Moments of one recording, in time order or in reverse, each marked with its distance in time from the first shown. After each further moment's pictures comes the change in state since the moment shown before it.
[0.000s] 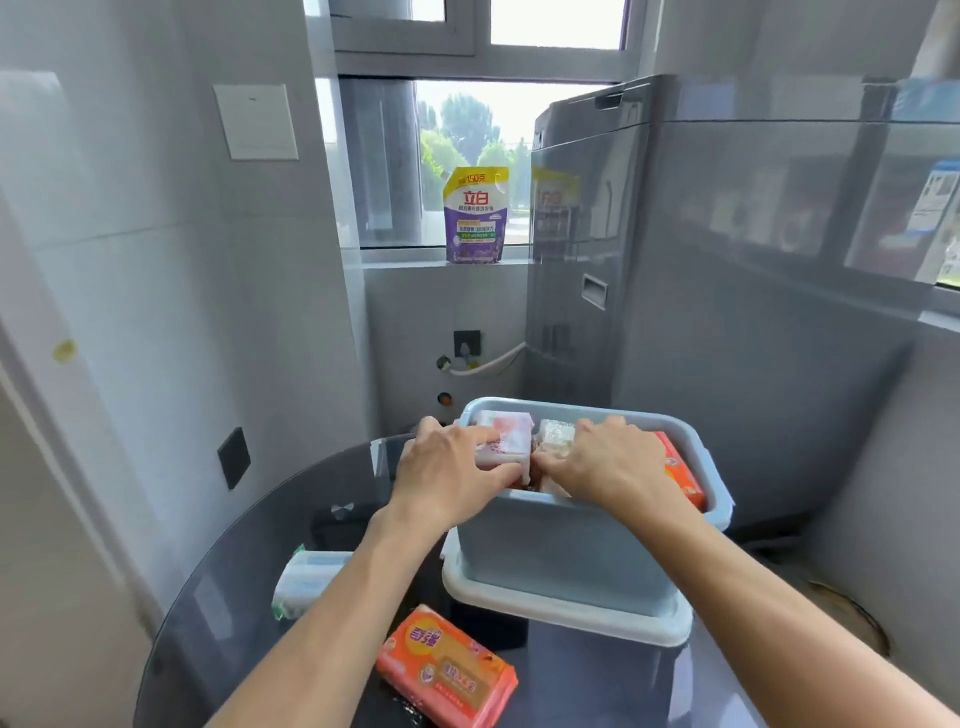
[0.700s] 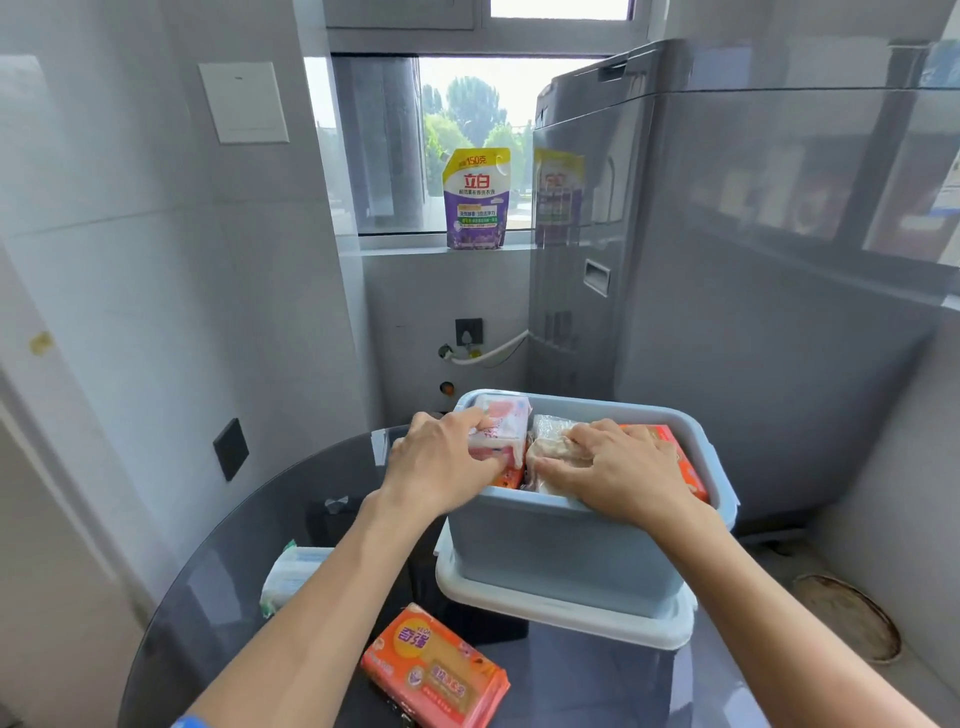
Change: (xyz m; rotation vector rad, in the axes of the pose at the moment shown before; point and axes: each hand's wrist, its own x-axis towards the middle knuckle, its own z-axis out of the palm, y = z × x) left_hand 0.017 -0.003 0.009 0.048 -0.088 -0.036; right_hand -0.005 0.030 0.011 0.122 -0.119 -0.164
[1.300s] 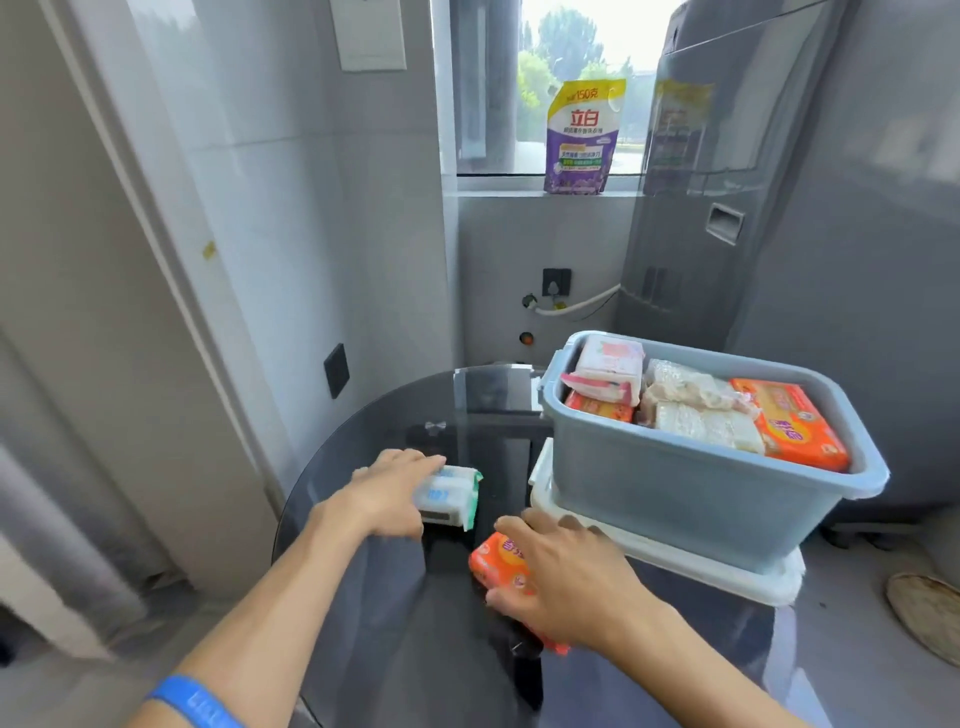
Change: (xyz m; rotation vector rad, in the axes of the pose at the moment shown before) left_hand -0.083 -0.176 0.003 0.251 -0.501 -0.217; right_hand -0.107 -0.117 0.101 -0.018 -0.180 -0.503
